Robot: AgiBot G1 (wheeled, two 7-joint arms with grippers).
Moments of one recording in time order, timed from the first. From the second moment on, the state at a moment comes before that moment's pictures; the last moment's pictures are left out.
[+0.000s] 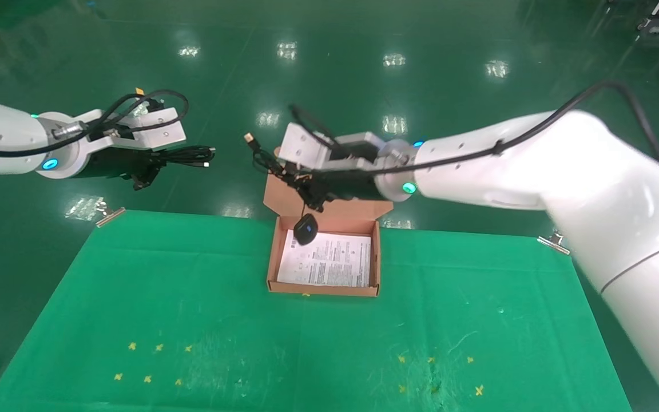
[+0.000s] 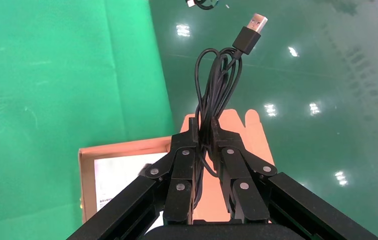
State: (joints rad) left arm -1.73 1.02 0.82 -1.04 2.35 1.06 -0.67; right arm 1.72 -1.37 -0.88 0.63 -1.61 -0.79 0.13
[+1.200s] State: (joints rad) left arm -1.72 1.02 0.82 -1.06 2.36 1.07 -0.68; right arm 1.64 -1.36 -1.17 0.51 -1.41 -0.64 0.28
